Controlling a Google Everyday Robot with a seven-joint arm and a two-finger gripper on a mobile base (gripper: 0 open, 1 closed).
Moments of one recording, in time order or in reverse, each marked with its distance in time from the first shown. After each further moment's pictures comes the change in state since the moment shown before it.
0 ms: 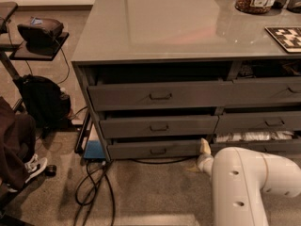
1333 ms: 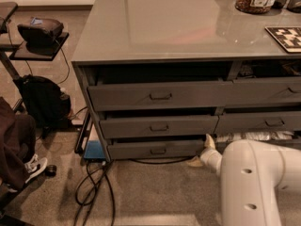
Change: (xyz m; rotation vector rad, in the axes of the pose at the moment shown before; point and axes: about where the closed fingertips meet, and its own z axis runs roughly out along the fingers) arm -0.027 -0.036 -0.032 -0.060 -0.006 0.220
